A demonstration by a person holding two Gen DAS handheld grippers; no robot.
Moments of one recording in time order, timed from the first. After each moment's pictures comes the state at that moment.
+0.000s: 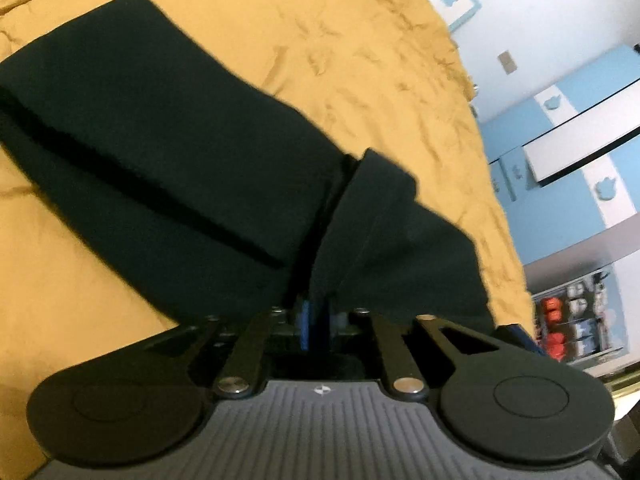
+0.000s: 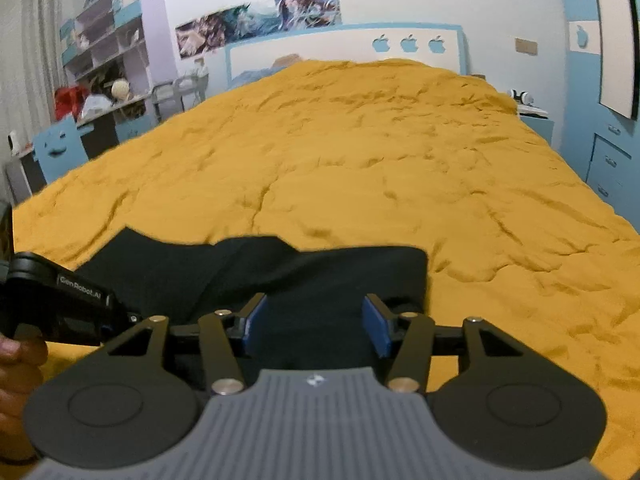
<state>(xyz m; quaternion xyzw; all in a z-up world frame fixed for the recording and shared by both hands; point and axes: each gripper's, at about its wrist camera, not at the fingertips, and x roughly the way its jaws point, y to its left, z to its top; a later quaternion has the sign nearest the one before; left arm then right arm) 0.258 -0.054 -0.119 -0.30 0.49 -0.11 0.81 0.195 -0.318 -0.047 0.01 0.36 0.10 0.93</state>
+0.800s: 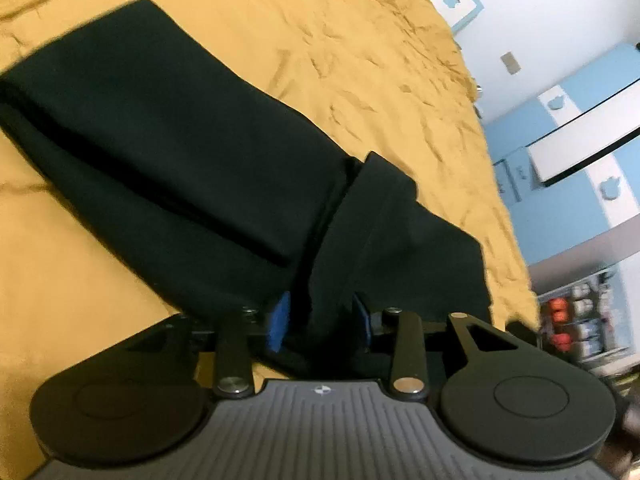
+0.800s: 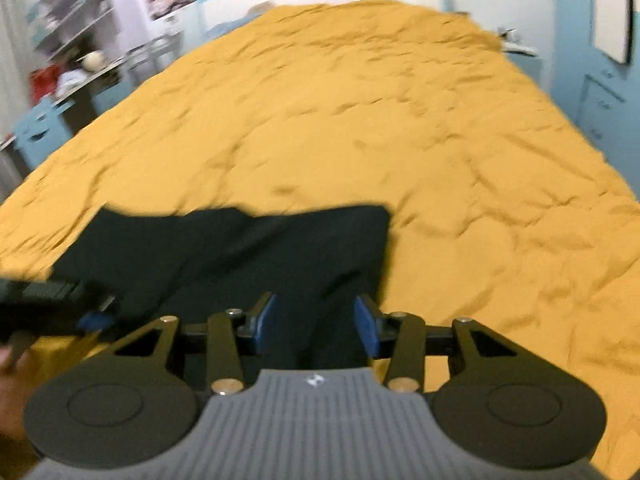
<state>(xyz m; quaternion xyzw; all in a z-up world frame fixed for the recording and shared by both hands) 0.247 -0.051 -0.107 -0.29 0.48 -0.10 0.82 0.235 -0.369 -0.025 0.06 0.42 0.06 0.90</state>
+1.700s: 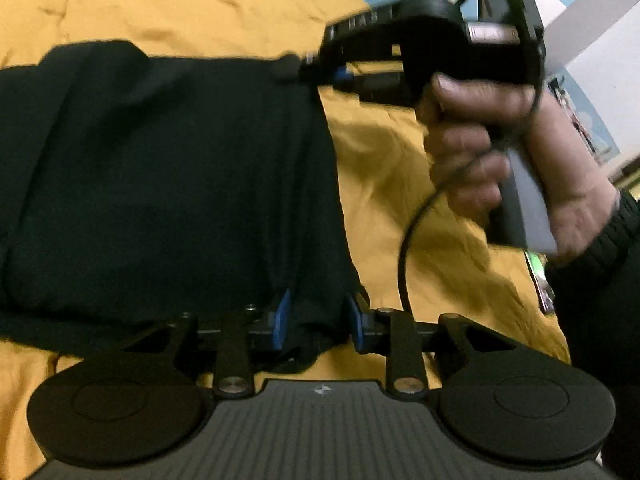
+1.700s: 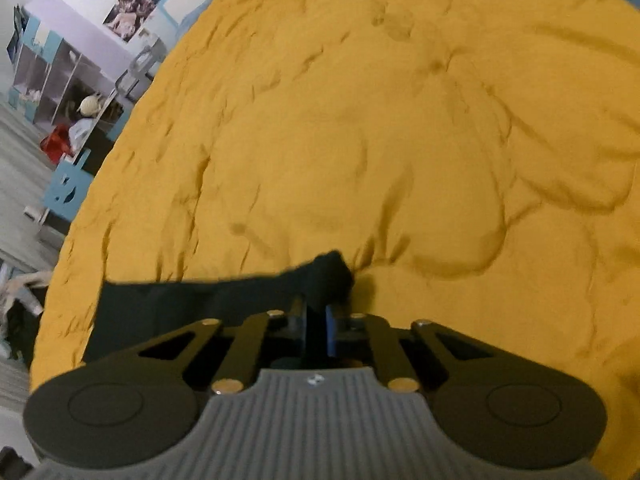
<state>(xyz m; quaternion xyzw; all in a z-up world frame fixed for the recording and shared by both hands) 0.237 -0.229 -0.105 -0.10 0.55 -0.30 0.77 0.360 -0.437 -0.083 0.25 0.49 0.12 0.83</state>
